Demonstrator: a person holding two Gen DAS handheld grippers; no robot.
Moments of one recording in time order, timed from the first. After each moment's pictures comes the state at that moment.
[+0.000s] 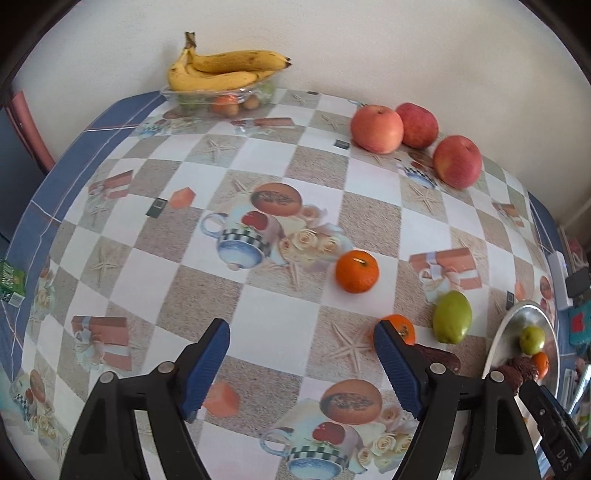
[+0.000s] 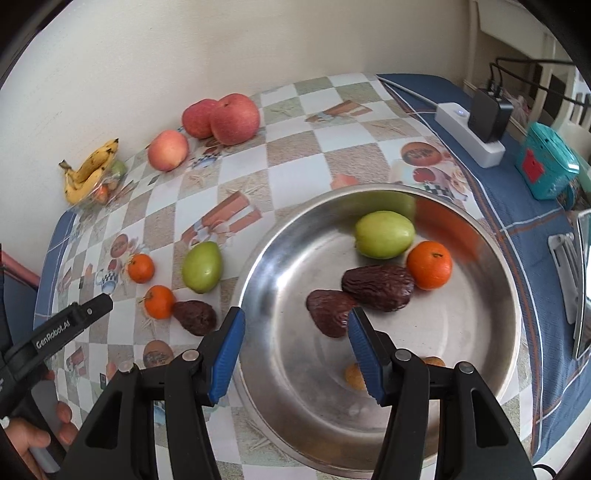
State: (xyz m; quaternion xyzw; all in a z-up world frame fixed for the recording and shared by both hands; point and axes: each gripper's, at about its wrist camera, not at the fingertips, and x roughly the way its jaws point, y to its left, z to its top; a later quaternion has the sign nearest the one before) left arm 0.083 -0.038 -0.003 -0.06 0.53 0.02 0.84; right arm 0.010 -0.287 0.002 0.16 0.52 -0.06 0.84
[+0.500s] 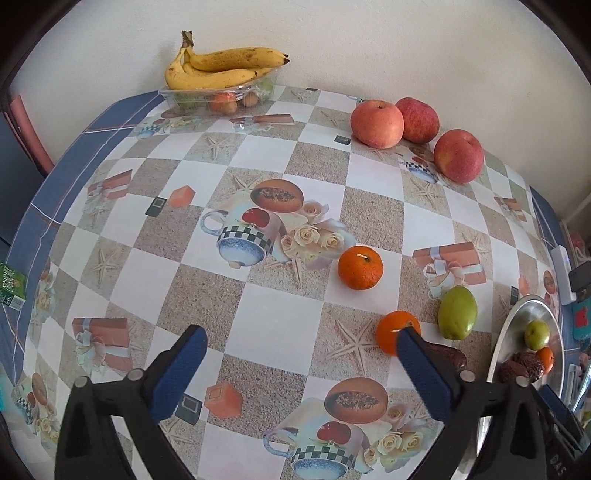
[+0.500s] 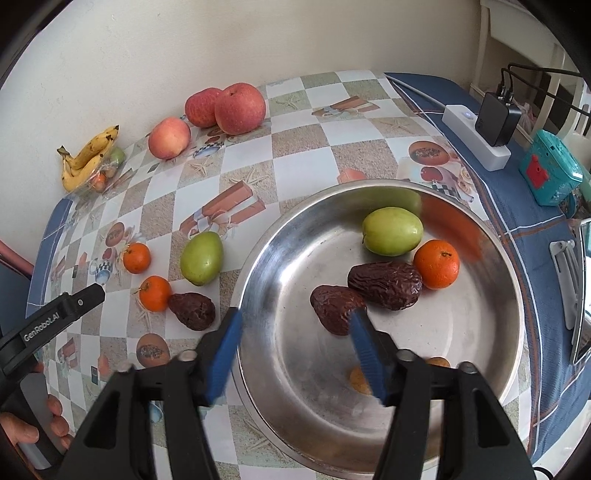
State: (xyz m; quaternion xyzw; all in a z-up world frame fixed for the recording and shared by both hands) left arm 0.083 -0.041 -0.009 -0.05 0.54 0.02 0.84; right arm 0.015 -0.279 -0.005 0.14 0.53 -0.06 0.83
